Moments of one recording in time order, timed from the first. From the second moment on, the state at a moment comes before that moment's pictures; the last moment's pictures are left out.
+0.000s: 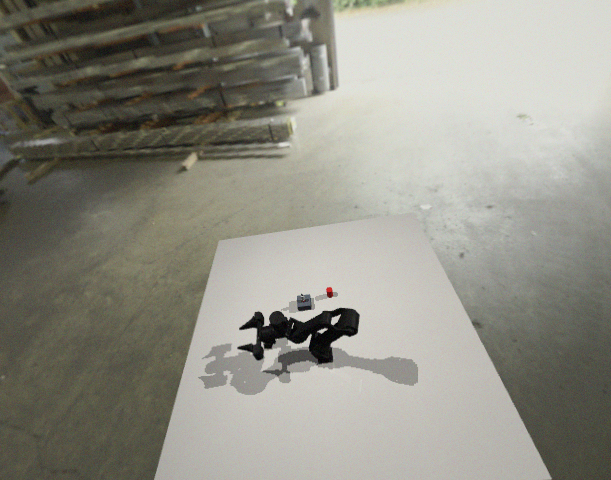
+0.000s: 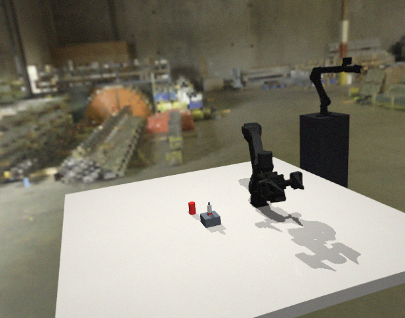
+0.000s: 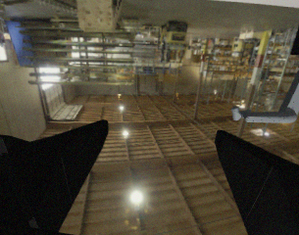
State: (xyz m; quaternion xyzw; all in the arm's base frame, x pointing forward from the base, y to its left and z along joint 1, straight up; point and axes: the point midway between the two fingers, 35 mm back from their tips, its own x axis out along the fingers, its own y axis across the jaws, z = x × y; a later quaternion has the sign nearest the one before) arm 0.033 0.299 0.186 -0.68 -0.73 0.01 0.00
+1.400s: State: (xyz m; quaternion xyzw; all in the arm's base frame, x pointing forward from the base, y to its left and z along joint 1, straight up) arm 0.110 0.284 0.166 -0.73 -0.64 0.22 -0.06
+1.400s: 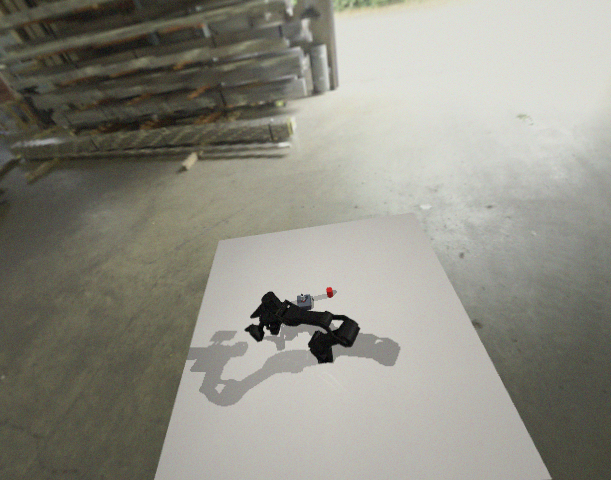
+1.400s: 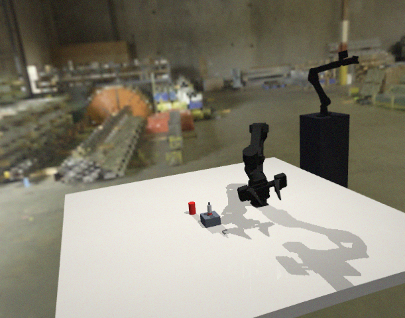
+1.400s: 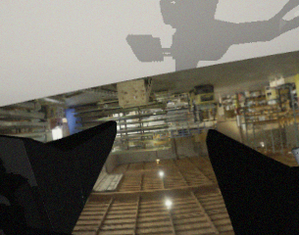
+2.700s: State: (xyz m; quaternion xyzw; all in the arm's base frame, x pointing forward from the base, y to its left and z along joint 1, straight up) arm 0.170 0.212 0.165 -0.77 -0.48 0.42 -0.02
